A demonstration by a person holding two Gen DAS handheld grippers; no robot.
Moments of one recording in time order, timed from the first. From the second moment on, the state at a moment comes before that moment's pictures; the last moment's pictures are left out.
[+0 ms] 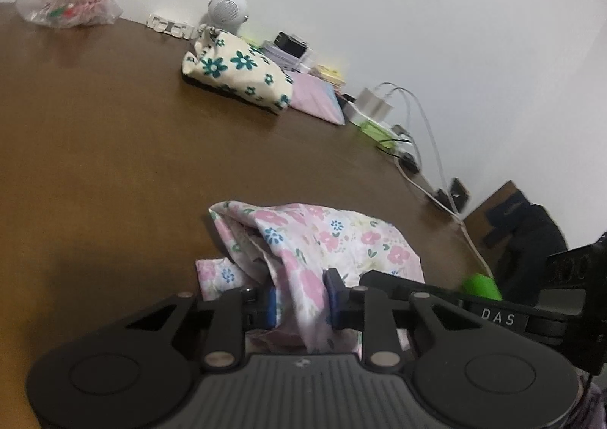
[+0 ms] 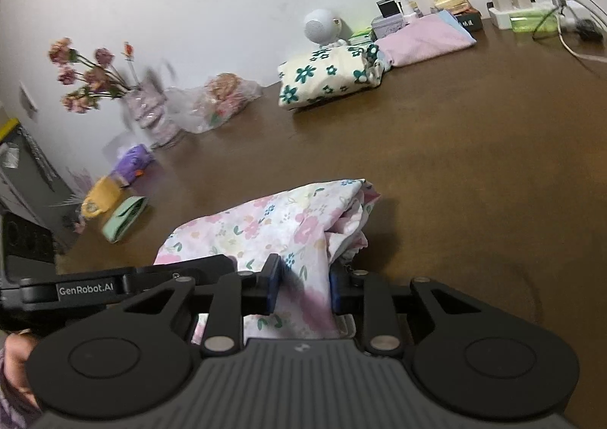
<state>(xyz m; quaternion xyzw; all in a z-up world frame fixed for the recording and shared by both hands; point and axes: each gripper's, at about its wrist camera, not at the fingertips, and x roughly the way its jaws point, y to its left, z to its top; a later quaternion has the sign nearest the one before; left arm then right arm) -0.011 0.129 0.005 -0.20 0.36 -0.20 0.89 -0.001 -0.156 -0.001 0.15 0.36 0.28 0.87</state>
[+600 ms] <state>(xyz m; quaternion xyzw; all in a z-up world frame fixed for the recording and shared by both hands) 0.100 0.158 -0.002 -0.22 0.36 -0.17 0.89 0.121 -0.120 -0.015 0.18 0.38 0.26 0.87</state>
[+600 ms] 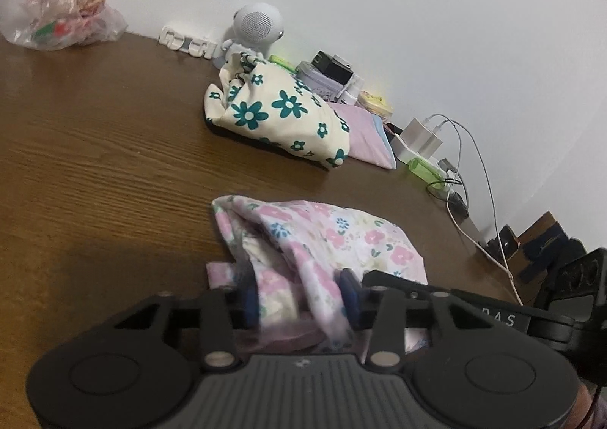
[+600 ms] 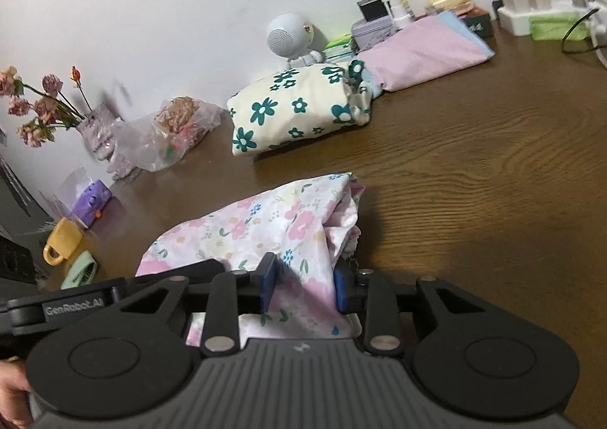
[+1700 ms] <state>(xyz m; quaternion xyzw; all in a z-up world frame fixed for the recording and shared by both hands) 0.279 0.179 -0.014 -0.26 0.25 -0.22 0.91 0.312 -0.110 0.002 0.21 0.33 0.27 0.88</state>
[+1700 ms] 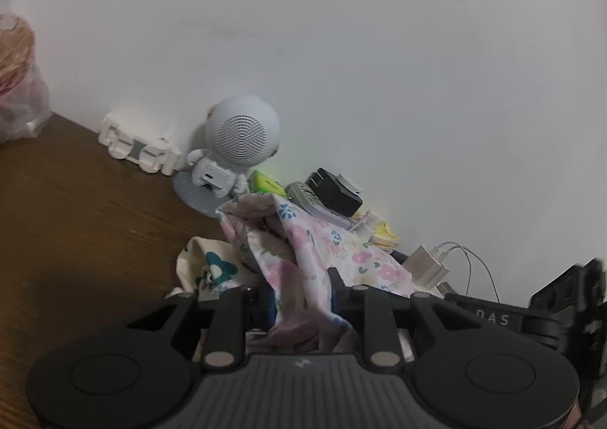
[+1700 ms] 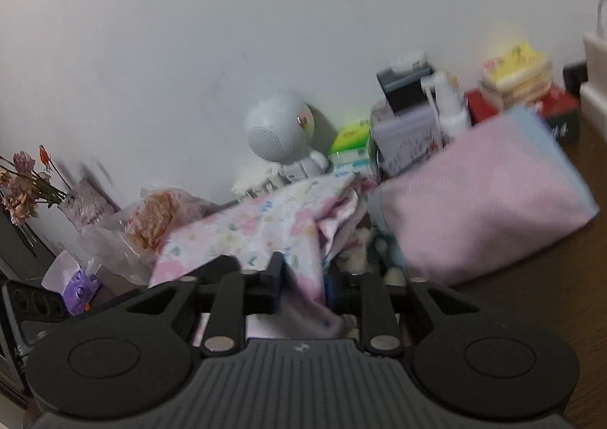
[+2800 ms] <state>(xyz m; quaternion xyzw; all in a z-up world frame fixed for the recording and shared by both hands) 0.267 0.154 0.022 -0.09 0.22 -0.11 0.97 0.286 -0.117 0.040 0.14 0.16 0.26 0.94</state>
